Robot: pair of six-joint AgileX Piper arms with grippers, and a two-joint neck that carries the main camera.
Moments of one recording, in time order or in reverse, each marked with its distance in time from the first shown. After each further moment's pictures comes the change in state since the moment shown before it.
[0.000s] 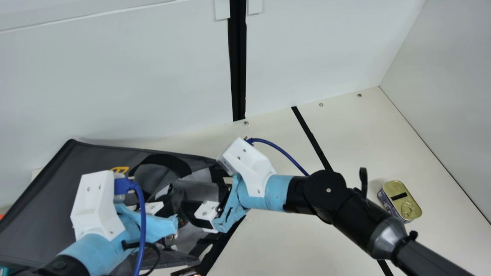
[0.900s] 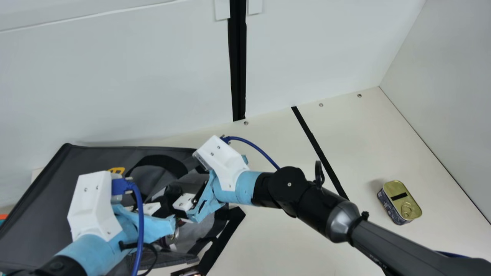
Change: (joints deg) left arm 0.0 0.0 0.0 0.4 0.8 0.0; right arm 7.9 10.0 -6.2 2.3 -9.1 1.0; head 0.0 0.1
